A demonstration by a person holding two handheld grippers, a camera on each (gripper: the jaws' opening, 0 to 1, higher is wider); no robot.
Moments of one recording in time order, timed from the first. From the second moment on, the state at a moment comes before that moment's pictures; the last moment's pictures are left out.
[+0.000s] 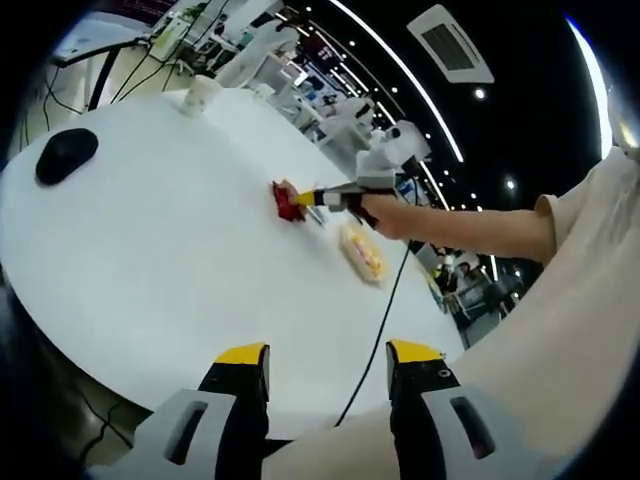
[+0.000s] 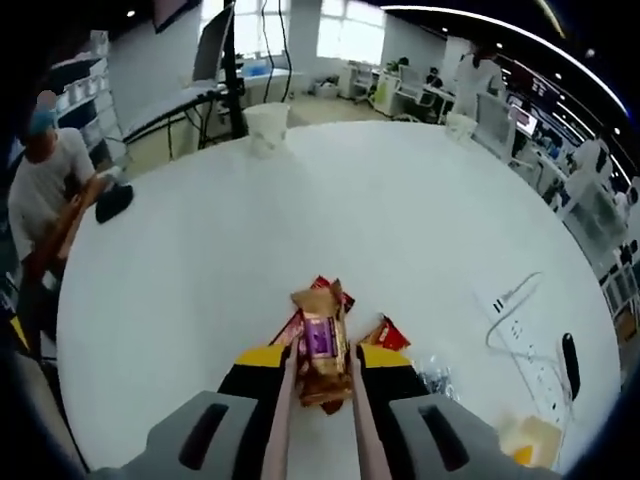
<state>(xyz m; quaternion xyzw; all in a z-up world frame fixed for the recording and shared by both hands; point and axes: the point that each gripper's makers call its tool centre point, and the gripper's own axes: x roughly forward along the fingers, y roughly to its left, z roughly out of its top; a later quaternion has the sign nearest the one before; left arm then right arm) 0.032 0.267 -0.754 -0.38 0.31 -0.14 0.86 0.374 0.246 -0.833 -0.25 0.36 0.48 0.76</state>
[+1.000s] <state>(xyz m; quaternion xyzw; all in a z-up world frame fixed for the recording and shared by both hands) 0.031 0.271 -0.739 -0.36 0.30 -0.14 0.87 0.361 0.246 -0.819 -0.23 0.37 0.50 0.75</state>
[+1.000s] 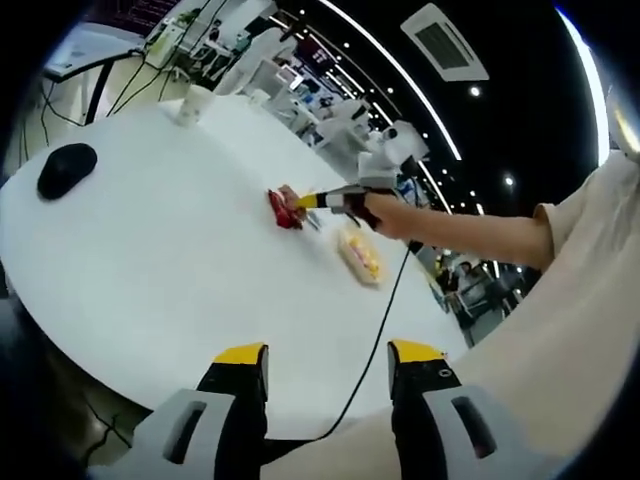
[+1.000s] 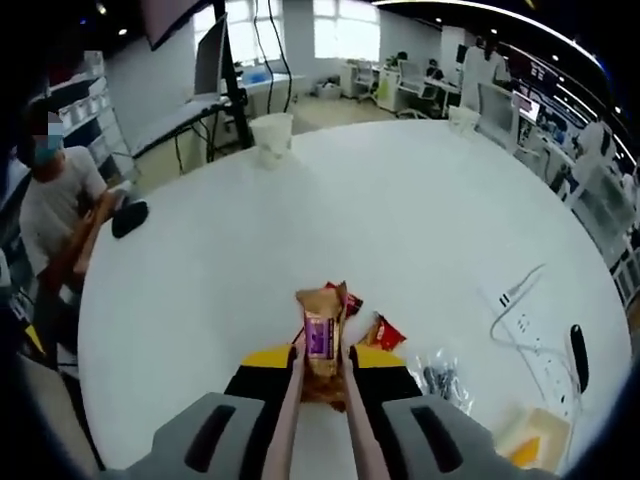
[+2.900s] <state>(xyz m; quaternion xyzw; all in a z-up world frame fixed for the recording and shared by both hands) 0.035 0.238 -0.715 -0.31 0.28 -0.20 0.89 0.348 0.163 -0.718 -0.13 0.30 0.46 0.83</state>
